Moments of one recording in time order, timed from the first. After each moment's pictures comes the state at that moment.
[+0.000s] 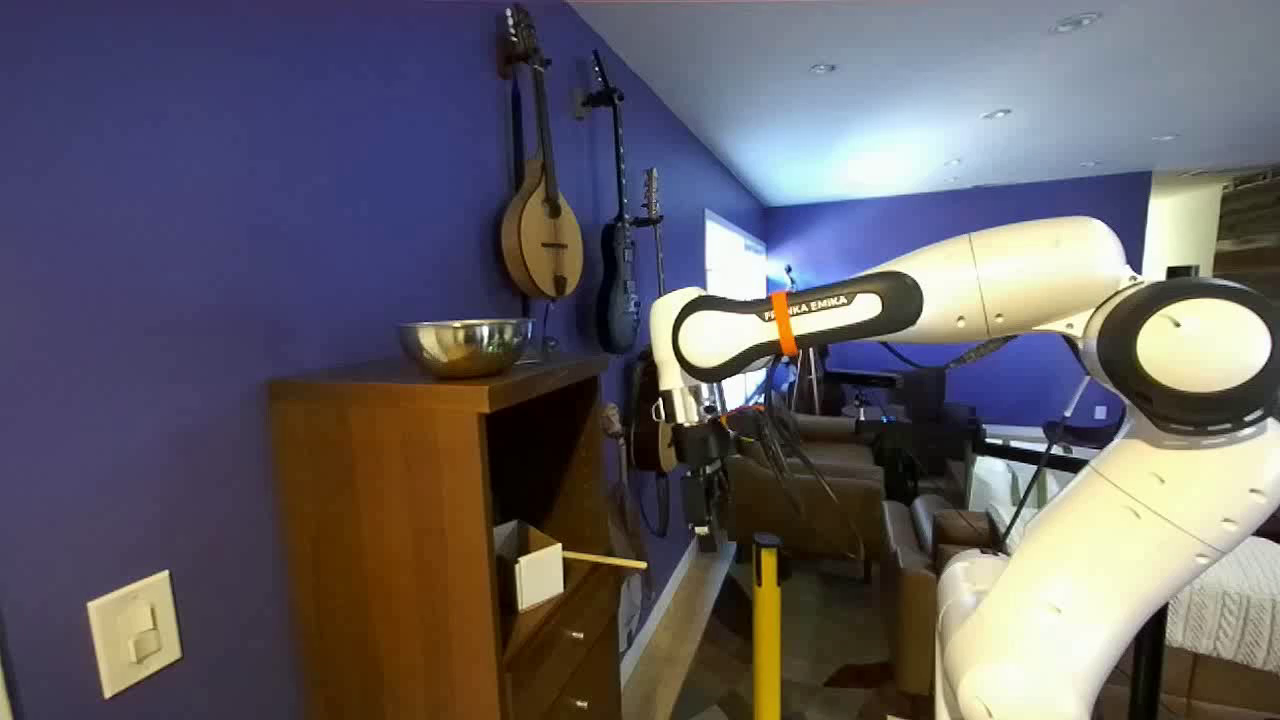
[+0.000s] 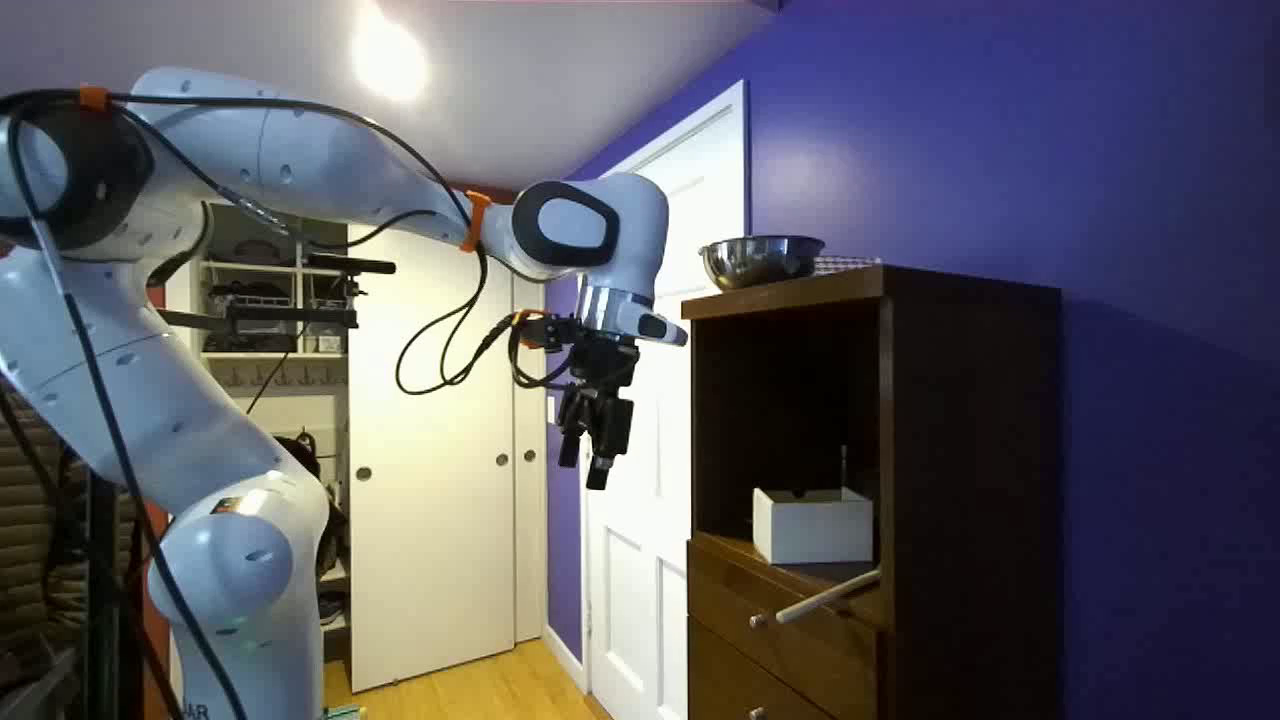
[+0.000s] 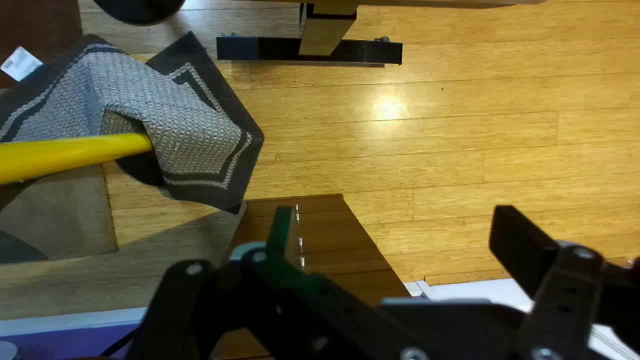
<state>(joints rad) -0.04 -0.59 -0.14 -2.35 -0.03 1.58 -0.15</state>
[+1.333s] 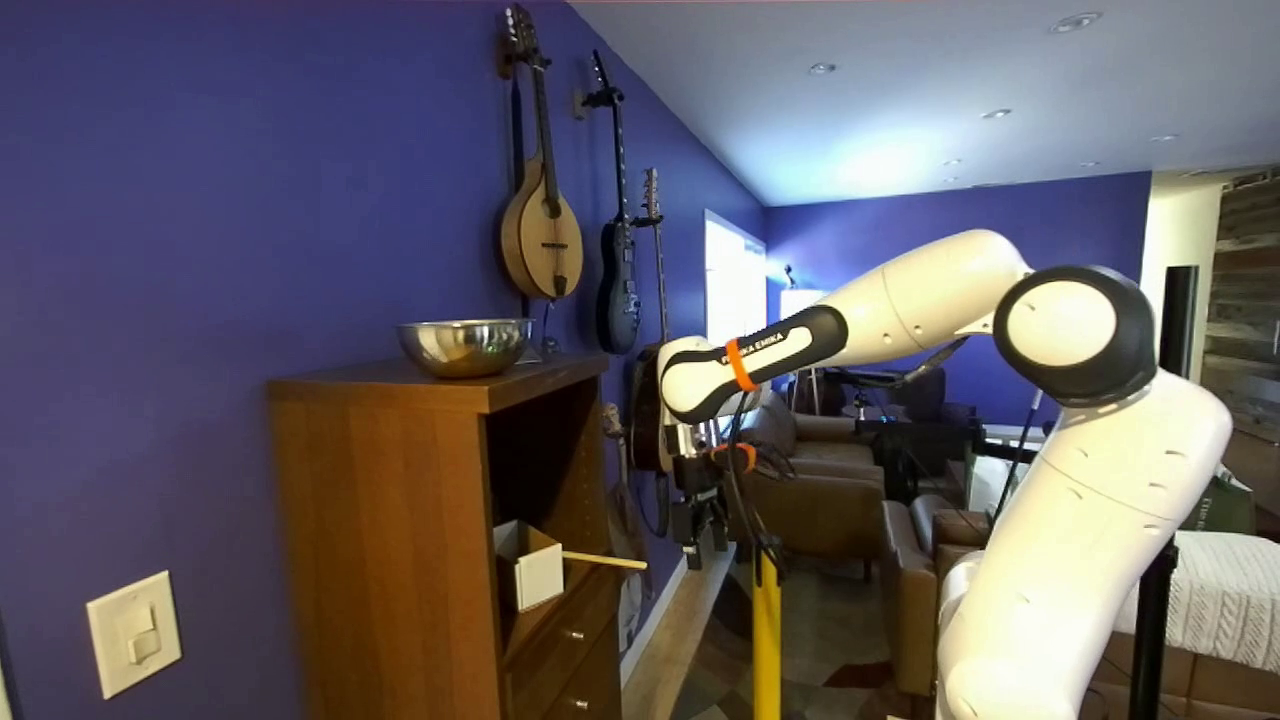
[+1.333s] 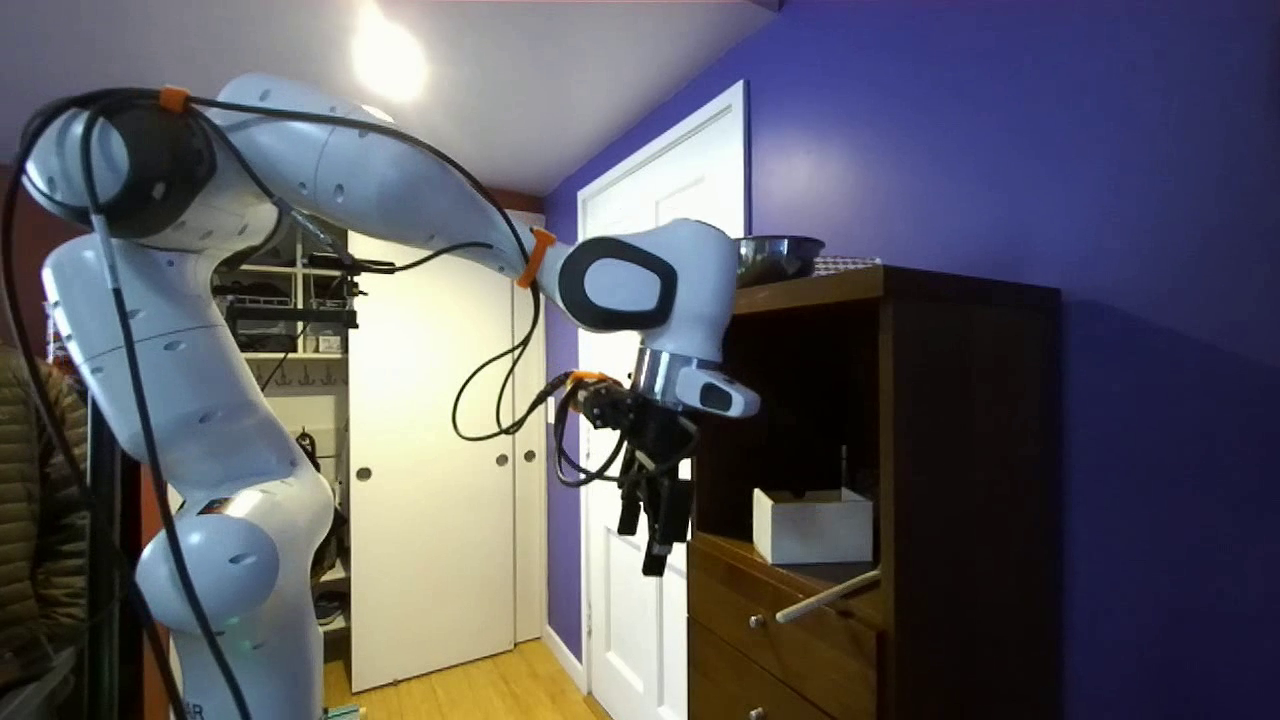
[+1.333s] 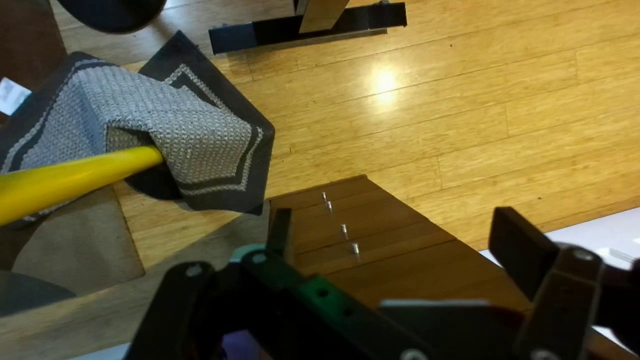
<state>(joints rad) -0.12 -0.39 -0.25 -2.37 -0.03 1.80 -0.17</state>
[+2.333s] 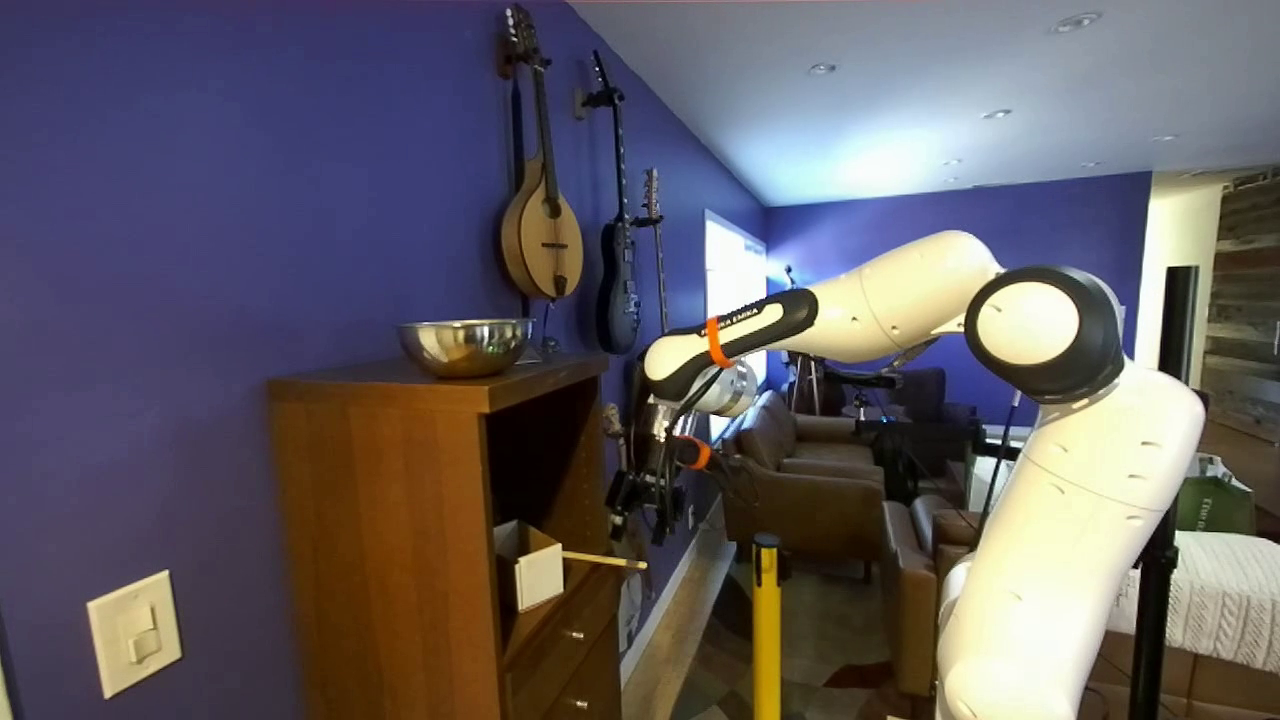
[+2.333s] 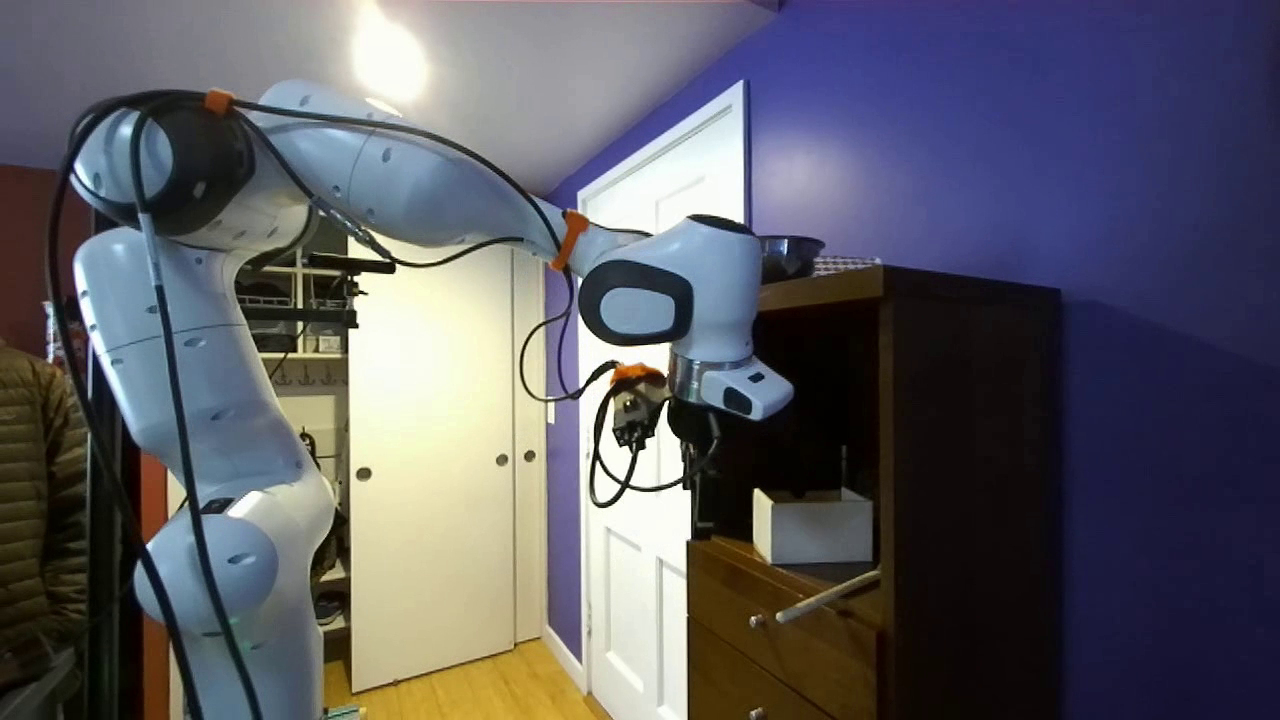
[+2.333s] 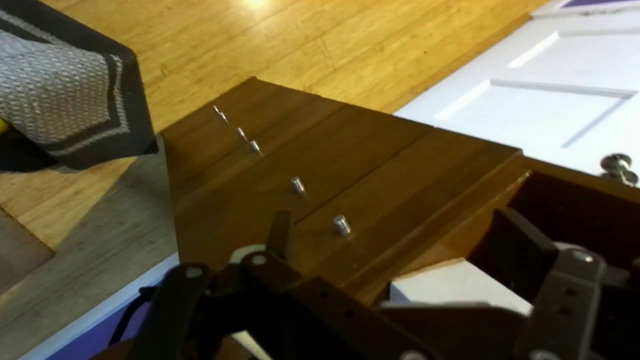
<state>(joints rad) -0.13 -0.32 -0.24 -2.32 0.36 2.02 -0.08</state>
